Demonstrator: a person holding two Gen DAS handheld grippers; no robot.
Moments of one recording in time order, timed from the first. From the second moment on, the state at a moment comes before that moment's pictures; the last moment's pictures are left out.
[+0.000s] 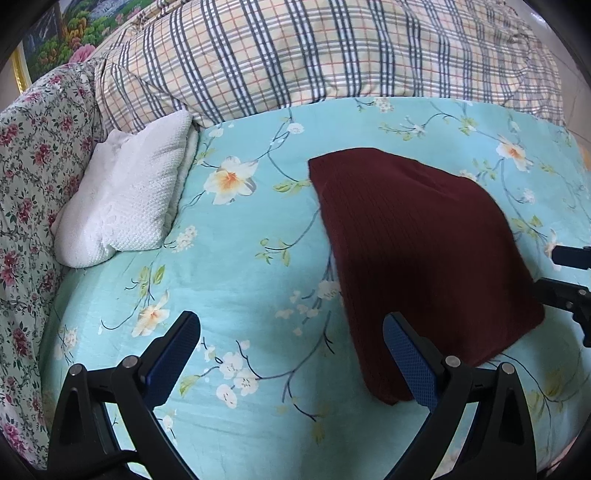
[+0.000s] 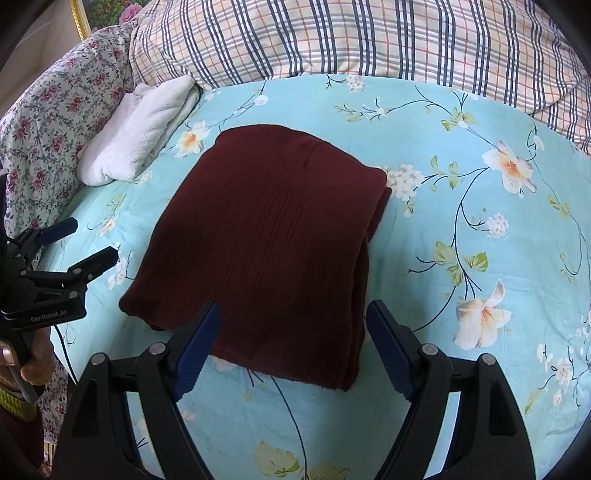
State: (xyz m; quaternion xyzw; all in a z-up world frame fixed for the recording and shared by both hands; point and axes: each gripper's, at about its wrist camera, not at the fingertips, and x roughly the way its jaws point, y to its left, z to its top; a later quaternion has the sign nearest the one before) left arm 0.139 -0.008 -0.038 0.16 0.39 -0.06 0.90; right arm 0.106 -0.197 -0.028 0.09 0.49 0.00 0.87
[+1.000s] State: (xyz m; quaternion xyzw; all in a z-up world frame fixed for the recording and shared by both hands) left arm 0.140 -0.014 -0.033 0.16 0.39 -0.04 0.91; right arm 0.109 -0.205 -0.028 0.10 0.48 0.00 0.87
